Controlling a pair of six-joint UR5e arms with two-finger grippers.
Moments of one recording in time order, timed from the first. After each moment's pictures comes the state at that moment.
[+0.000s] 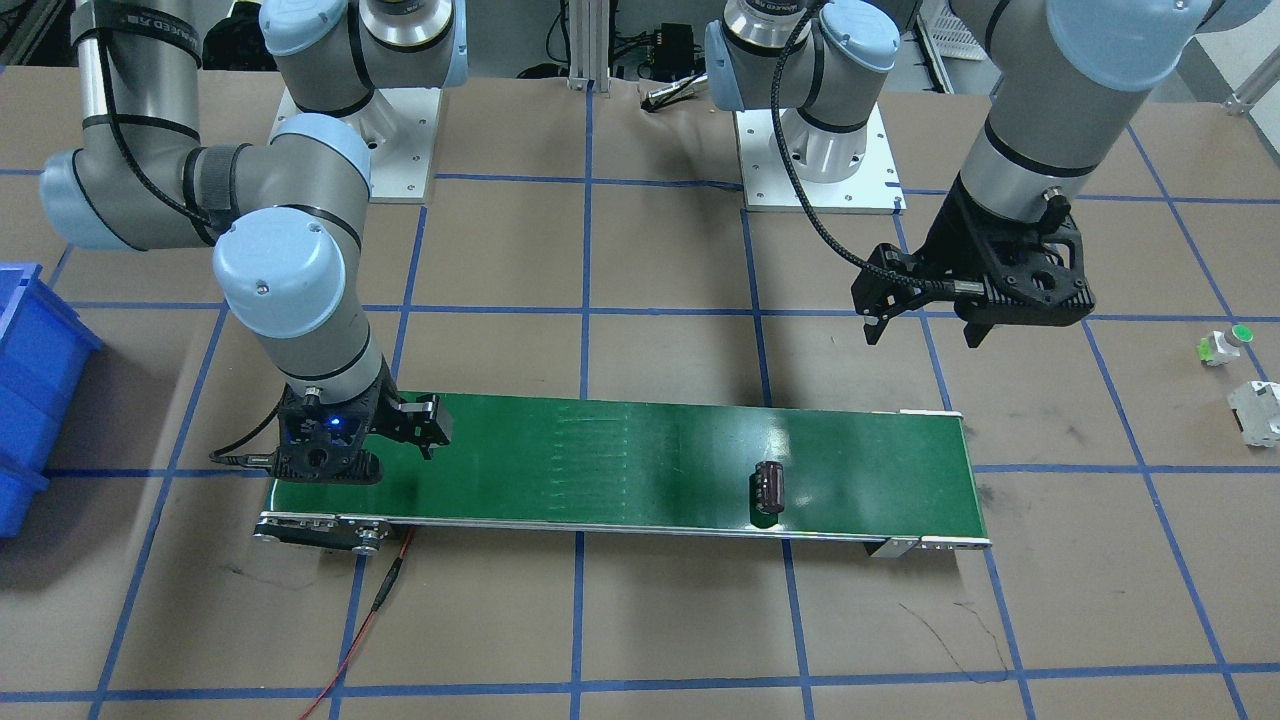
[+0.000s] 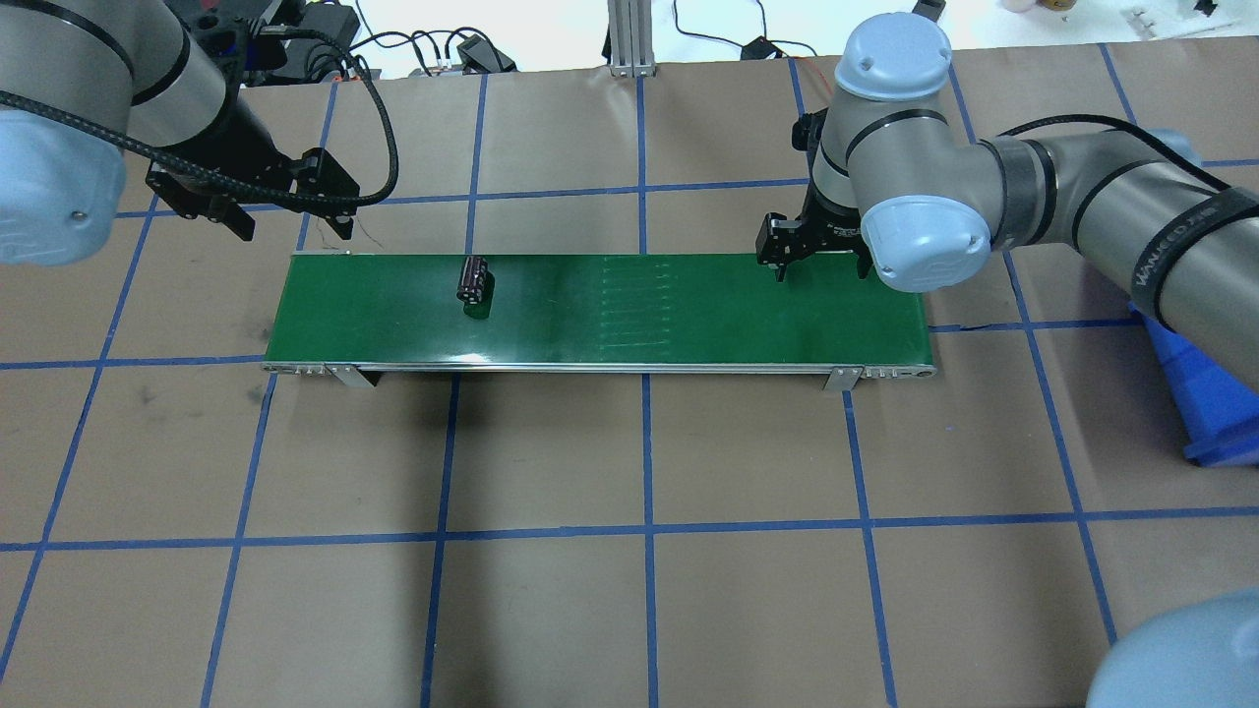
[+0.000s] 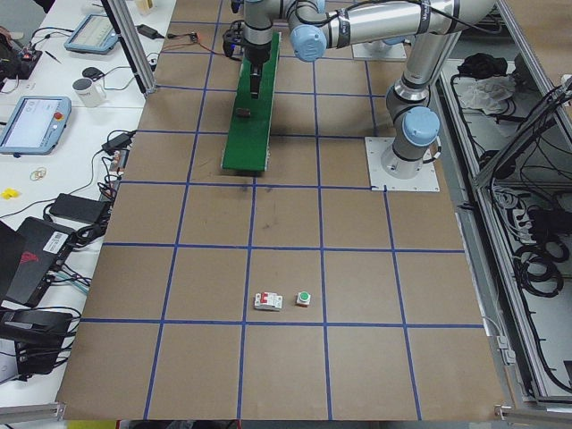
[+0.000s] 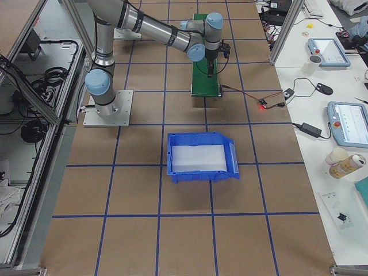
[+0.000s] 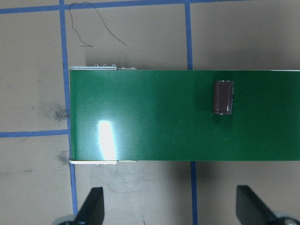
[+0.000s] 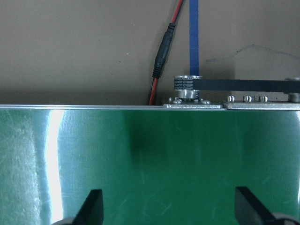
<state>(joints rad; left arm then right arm) -1.46 -1.60 -1.67 -1.34 1.57 0.14 1.64 -1.25 1.75 -2.10 -1.59 0.10</state>
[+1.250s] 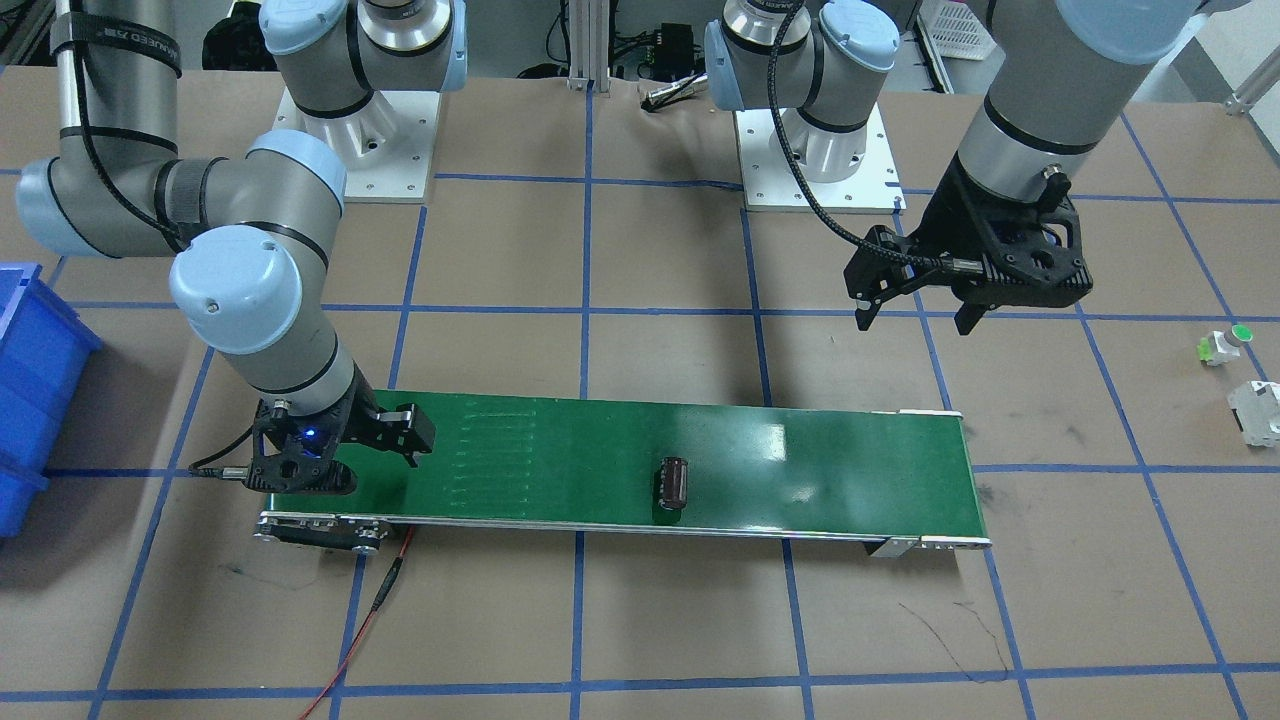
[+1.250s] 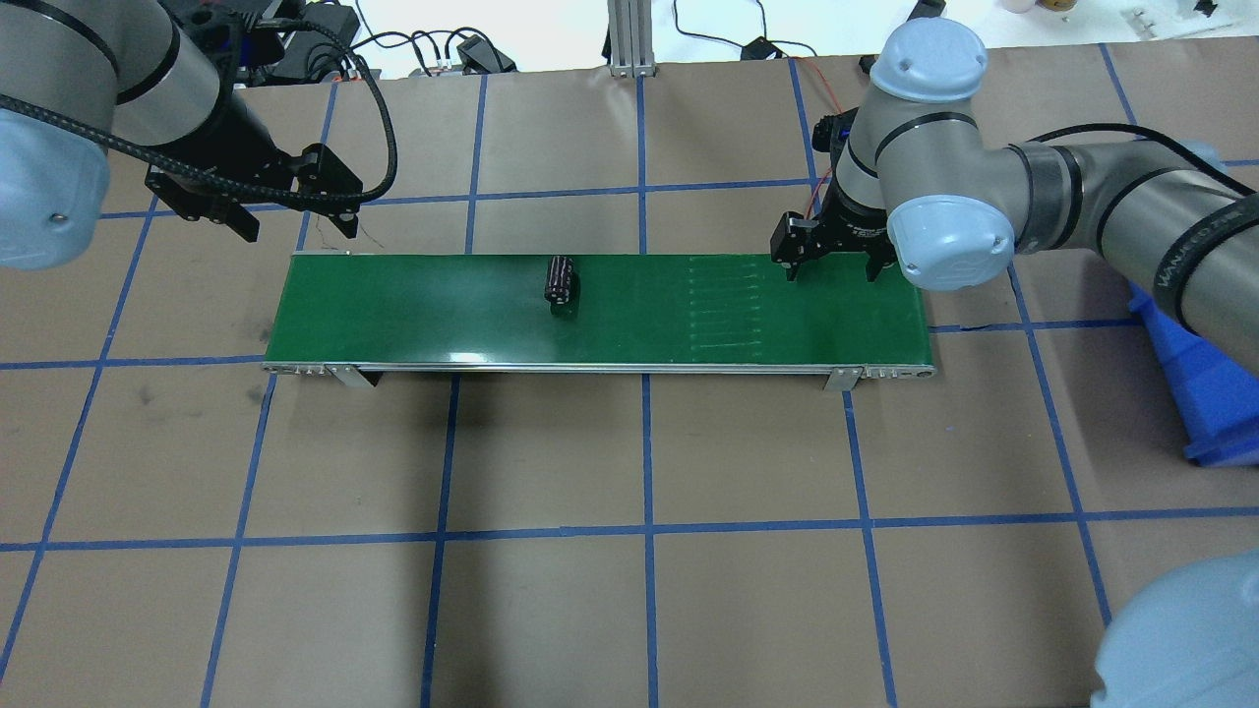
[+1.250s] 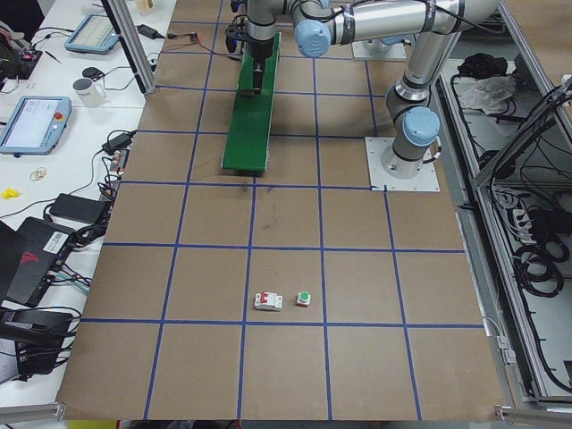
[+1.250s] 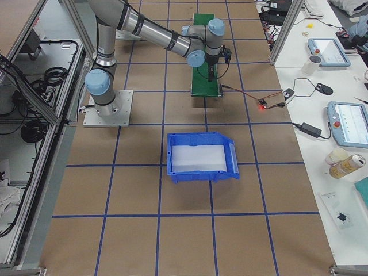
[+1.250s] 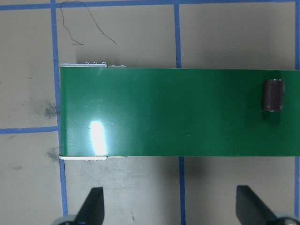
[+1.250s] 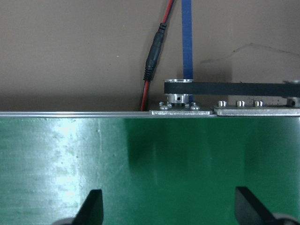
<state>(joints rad) -1.46 -1.58 -1.67 -1.37 1.54 0.13 1.59 -1.24 1.77 -2.12 -1.54 0.06</state>
